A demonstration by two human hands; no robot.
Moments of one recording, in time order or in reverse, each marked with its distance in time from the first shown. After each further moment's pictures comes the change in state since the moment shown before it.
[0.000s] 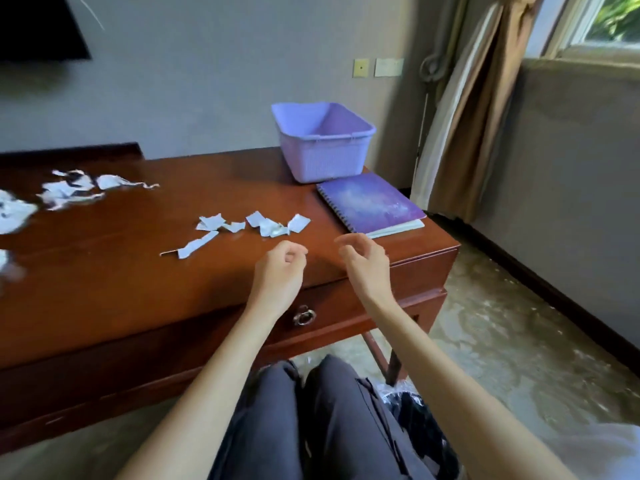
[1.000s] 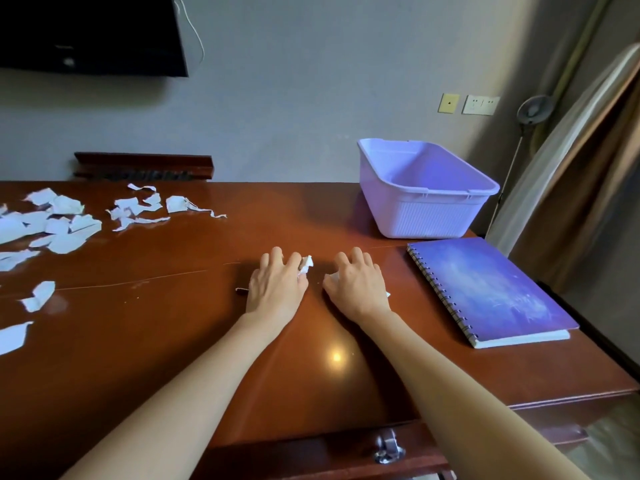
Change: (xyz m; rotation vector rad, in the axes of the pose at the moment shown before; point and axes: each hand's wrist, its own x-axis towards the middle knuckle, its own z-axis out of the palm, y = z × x) left_hand 0.169 -0.092 -0.068 0.905 0.312 0.205; right_hand 0.131 -0.014 0.165 -0.883 -0.246 -0.515
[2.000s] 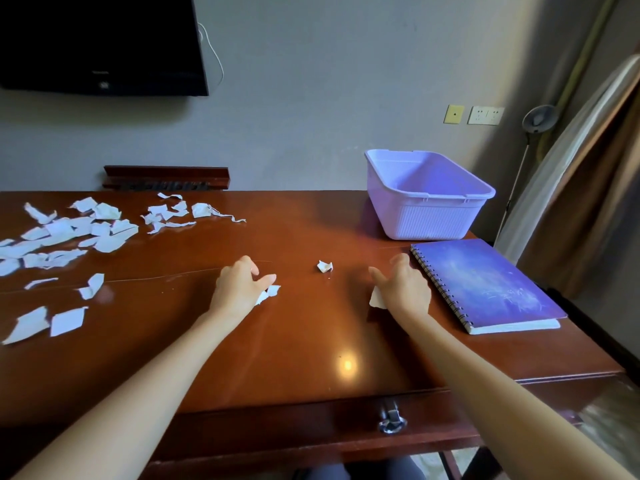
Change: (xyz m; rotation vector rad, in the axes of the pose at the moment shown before) left_hand -0.026 -0.051 -0.054 -0.298 -0.127 -0.381; right_hand -0.030 0.027 -0.032 0.263 0.076 0.433
